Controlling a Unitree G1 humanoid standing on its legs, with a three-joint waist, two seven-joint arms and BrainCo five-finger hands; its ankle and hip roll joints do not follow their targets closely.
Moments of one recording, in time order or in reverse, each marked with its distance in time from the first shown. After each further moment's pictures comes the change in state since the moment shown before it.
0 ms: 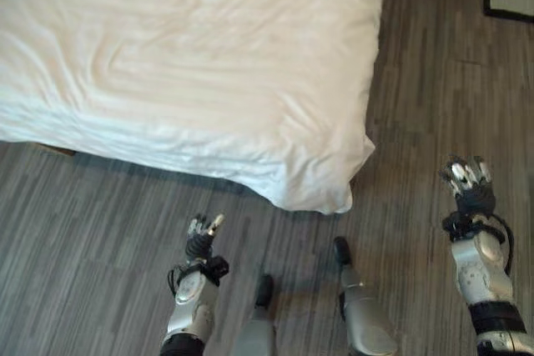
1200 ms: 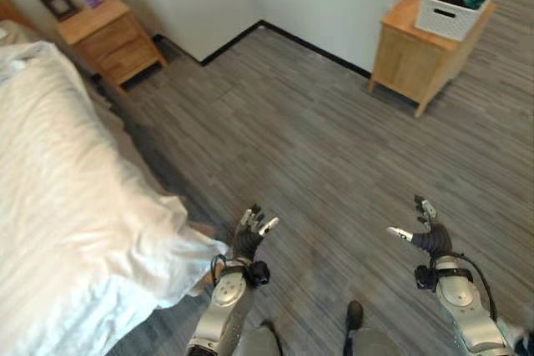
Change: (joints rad) left arm 0.016 -0.064 -0.266 -0.182 0.049 0.051 0.054; right arm 0.131 -0.089 0.272 -0.084 -0.487 0.117 -0.064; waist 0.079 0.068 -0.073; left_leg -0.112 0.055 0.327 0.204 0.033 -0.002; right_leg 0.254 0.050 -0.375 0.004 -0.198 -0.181
